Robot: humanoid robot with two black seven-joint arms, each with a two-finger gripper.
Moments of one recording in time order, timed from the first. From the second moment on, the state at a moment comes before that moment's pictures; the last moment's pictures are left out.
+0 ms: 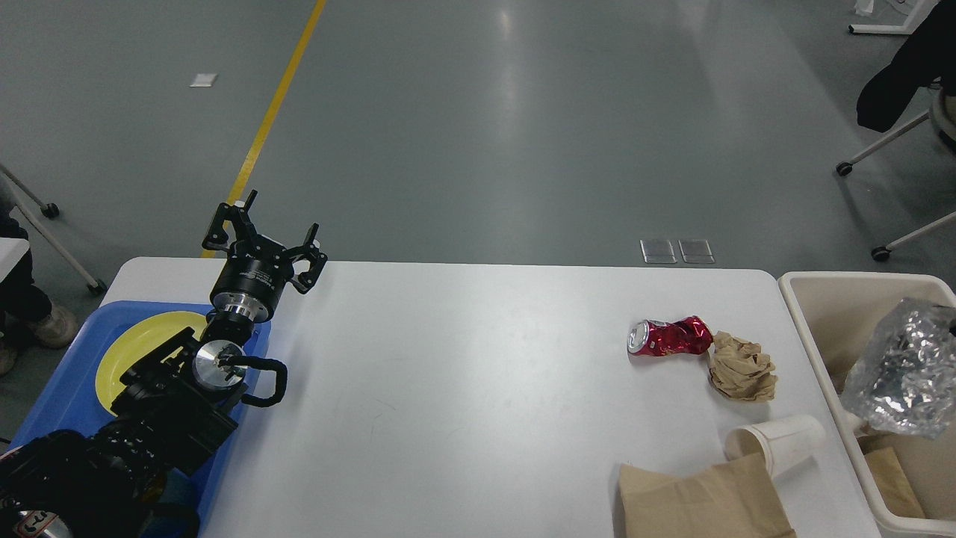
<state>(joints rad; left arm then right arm) -0.77 0.06 -0.81 -0.22 -0.21 -0.58 -0.33 0.64 -0.54 -0.58 0.08 -0.02 -0.16 0.26</state>
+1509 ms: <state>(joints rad) -0.77 0.06 -0.81 -0.22 -0.21 -0.58 -0.33 1.69 -0.45 -1.24 0.70 -0.64 0.93 0.25</state>
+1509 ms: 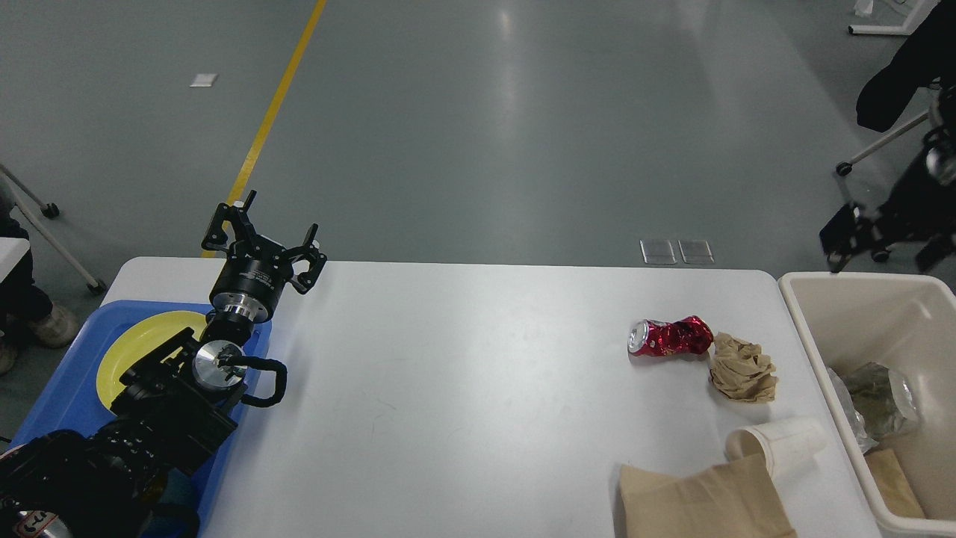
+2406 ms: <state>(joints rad) -0.77 0.06 -0.81 -0.22 -0.21 -0.58 -0.33 1.02 -0.30 -0.93 0.30 -0.50 0.51 0.25</state>
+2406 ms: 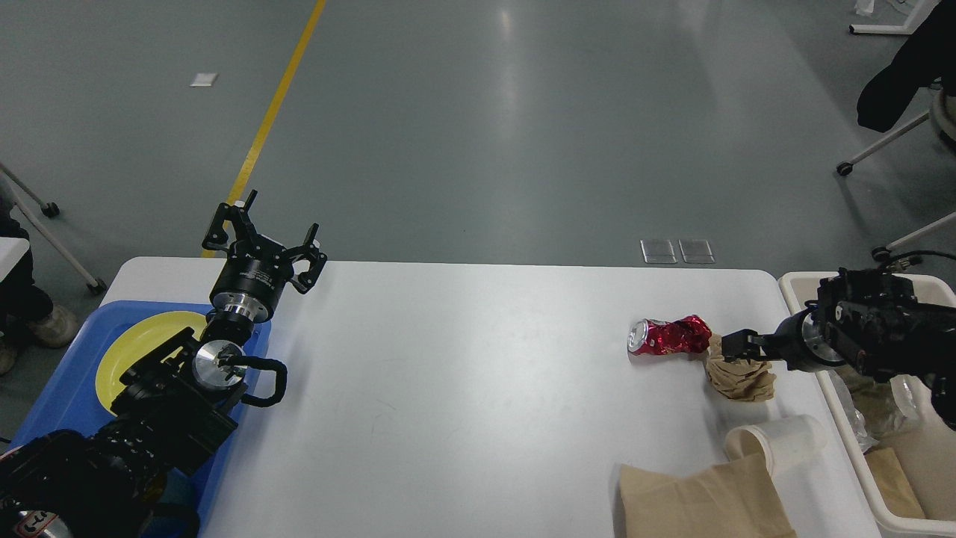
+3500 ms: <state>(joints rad) -0.77 0.06 -0.81 -0.22 -0.21 -0.58 -0.33 1.33 -0.48 -0.96 0.52 -0.31 0.95 0.25</state>
